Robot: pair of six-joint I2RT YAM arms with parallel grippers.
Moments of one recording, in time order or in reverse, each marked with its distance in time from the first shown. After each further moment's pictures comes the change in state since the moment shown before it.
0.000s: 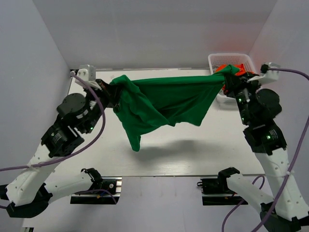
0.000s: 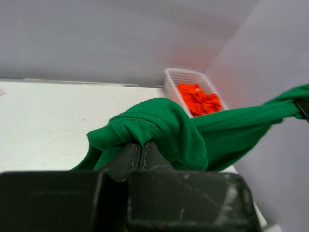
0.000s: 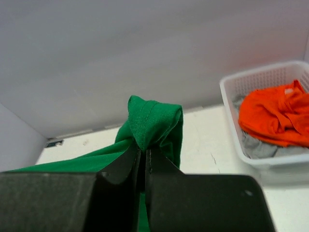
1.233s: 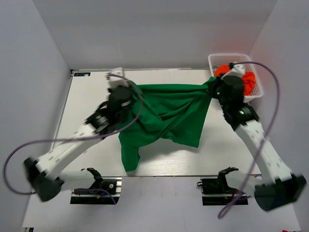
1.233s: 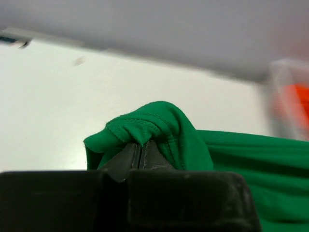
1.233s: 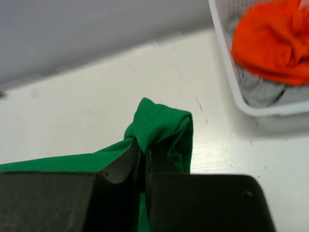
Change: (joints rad) left arm 0.032 0.220 -0.223 0.206 -0.332 0.008; right arm -0.026 0.236 -0.103 -0.017 -0.028 0.055
